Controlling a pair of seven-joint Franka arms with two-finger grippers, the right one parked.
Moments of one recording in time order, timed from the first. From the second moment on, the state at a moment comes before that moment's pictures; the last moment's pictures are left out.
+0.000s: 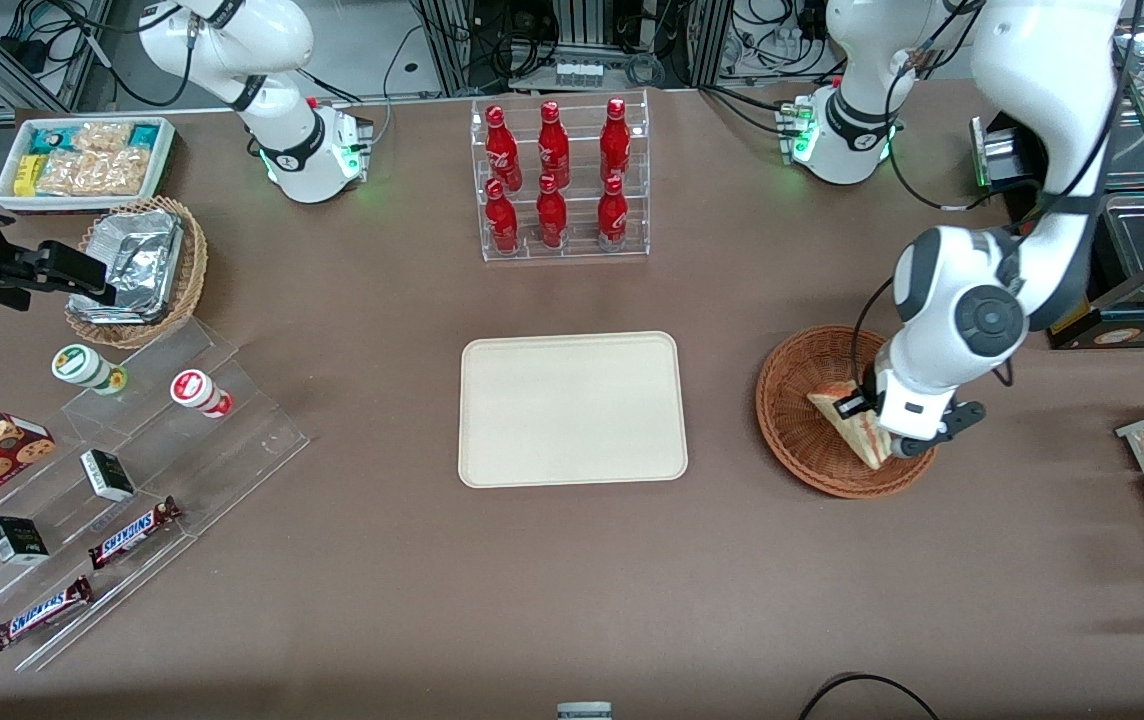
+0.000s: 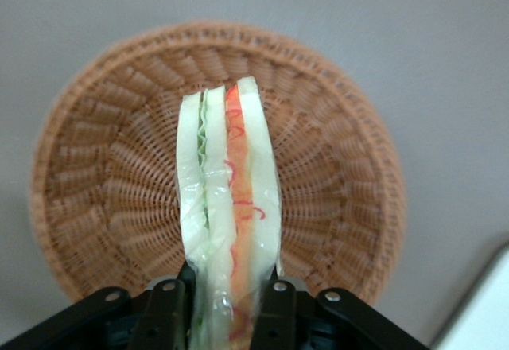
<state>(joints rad) -0.06 0.25 -0.13 -2.00 0.03 2.19 -0.67</state>
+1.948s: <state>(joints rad) -0.72 0.76 -0.14 -1.42 0.06 2.15 -0.76</state>
